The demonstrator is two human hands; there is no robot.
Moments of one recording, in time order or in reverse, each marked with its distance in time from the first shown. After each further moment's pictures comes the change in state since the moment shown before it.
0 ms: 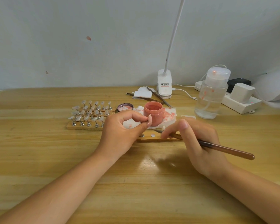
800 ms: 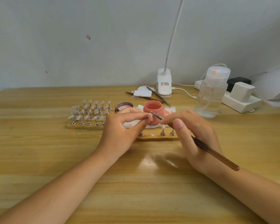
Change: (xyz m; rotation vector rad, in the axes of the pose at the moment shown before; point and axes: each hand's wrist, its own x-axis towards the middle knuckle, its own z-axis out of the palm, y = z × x) left_hand 0.000 0.001 -0.002 0.011 -0.062 0.027; right_hand 0.002 0.003 0.002 -0.092 0.033 -0.075
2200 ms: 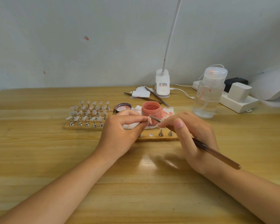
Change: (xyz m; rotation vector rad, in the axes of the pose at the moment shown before) left_hand -0.001 0.002 0.001 0.056 -0.011 -0.005; right_hand -0.001 0.001 0.000 0.009 0.018 0.019
